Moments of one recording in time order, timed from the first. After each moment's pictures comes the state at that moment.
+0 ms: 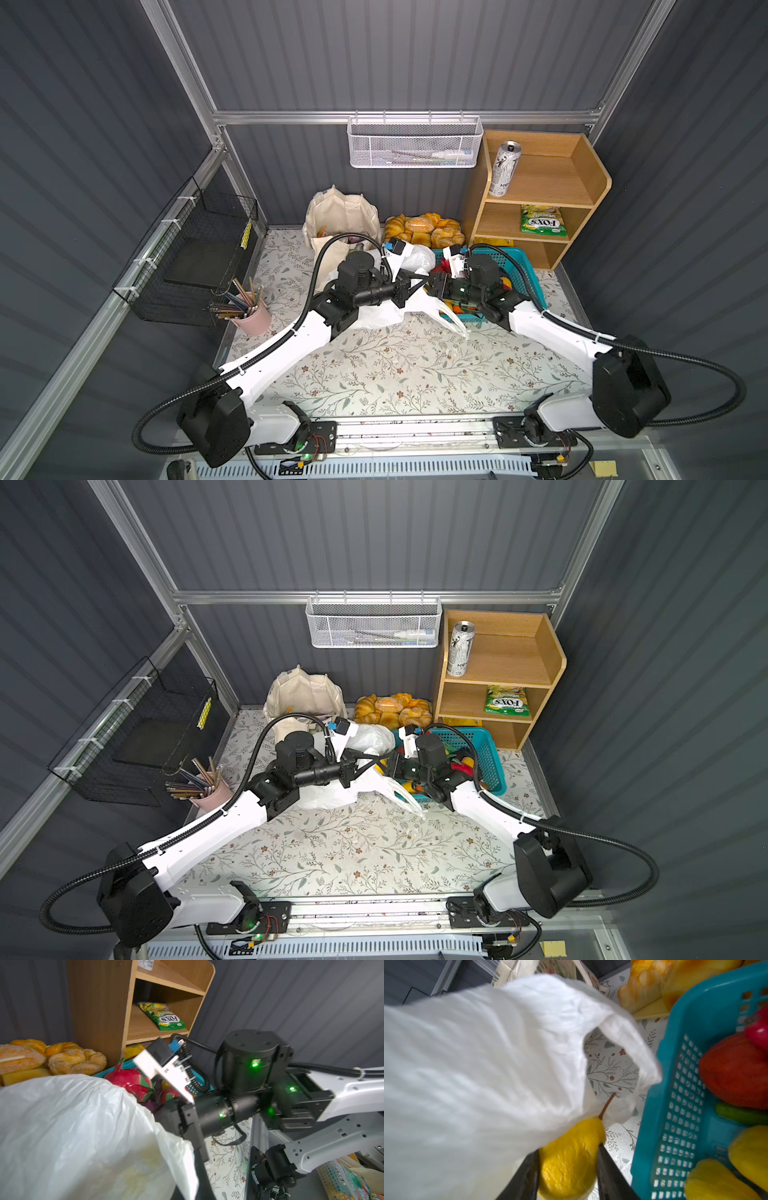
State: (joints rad) left arm -0.71 1.30 1.02 0.05 0.48 -0.31; right arm 0.52 1.38 0.89 0.04 -0.39 0.65
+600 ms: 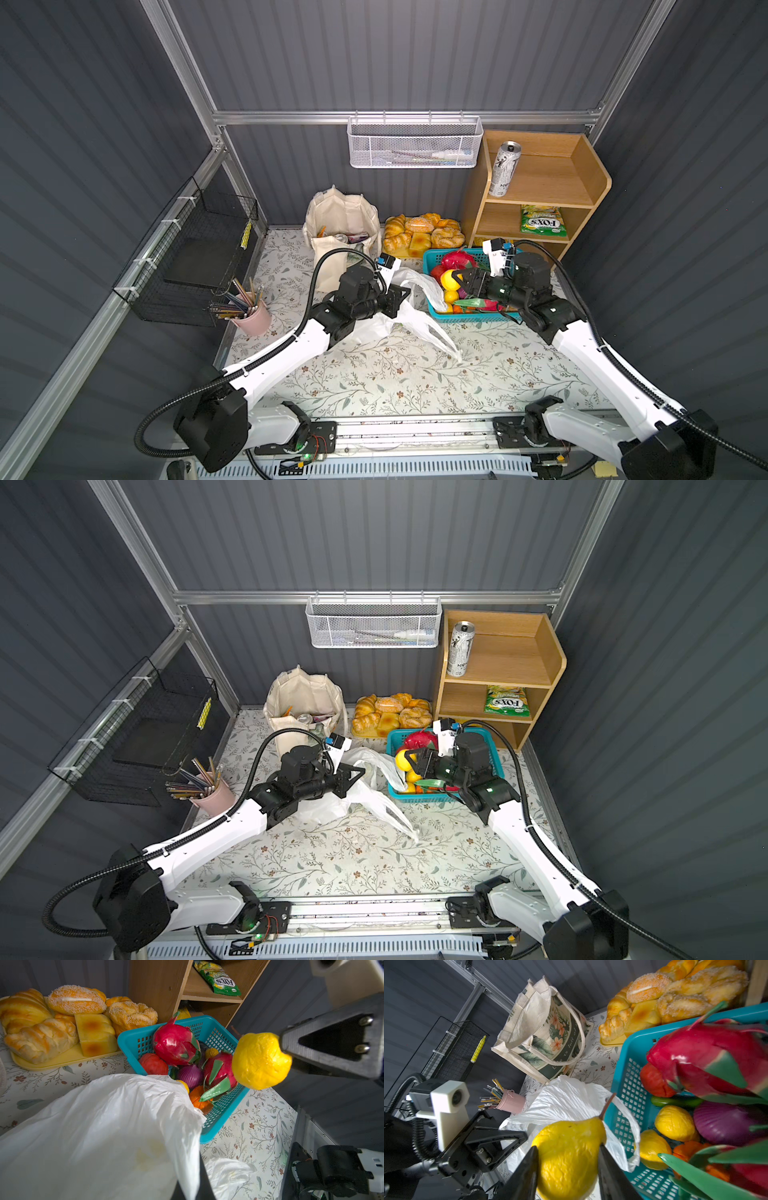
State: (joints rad) left arm -0.69 1.27 0.89 -0.01 0.32 -0.30; right arm 0.33 1.08 0.90 -0.25 -0.41 0.58
